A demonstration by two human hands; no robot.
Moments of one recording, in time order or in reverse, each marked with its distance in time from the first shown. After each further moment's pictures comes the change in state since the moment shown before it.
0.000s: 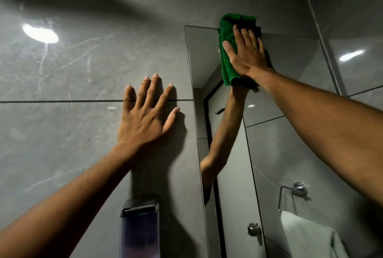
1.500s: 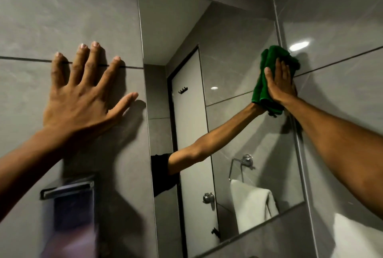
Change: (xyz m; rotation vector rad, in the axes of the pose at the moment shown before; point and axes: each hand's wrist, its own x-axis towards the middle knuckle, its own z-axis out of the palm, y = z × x) left_hand -0.024 0.016 -0.002 -0.091 -0.001 0.000; right_hand -0.127 0.218 -0.019 0.004 -0.157 0.448
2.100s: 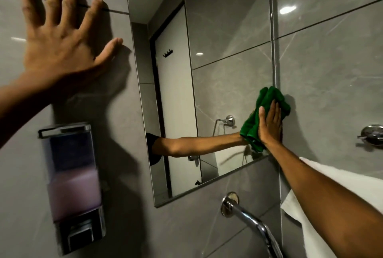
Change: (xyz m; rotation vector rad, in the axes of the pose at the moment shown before) left_hand 0.005 -0.008 0.022 -0.131 0.015 0.023; right_hand -0.211 0.099 0.064 0.087 0.034 0.279
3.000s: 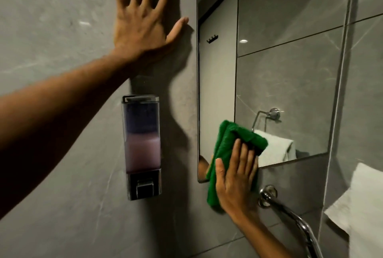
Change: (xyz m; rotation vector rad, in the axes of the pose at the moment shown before) left_hand -0.003 0.010 -0.019 0.086 -0.053 -0.037; right_hand -0.270 -0.112 0.065 -0.125 -0.074 -0.362
